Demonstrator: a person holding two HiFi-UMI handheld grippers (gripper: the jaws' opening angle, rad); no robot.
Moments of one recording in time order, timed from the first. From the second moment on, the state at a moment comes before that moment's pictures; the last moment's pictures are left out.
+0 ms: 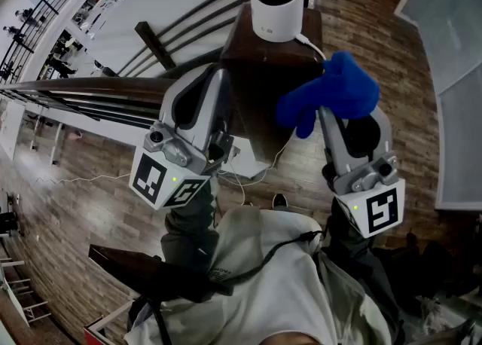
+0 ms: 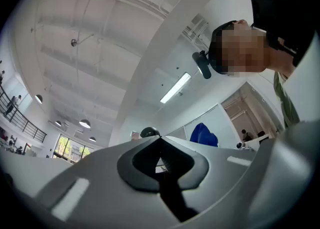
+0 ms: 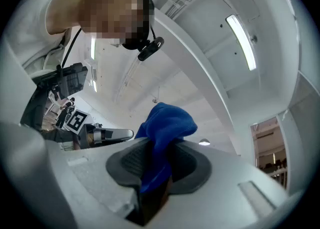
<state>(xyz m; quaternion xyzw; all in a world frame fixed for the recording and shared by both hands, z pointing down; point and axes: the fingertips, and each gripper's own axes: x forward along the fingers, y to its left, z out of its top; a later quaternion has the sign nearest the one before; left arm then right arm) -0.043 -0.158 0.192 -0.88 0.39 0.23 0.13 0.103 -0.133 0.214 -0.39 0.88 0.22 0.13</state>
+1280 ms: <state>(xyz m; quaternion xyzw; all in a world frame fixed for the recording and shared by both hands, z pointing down) -0.056 -0.136 0.200 -0.89 0.38 0.24 0.11 0.034 -0.218 0.105 -0.40 0.71 0.55 -0.17</state>
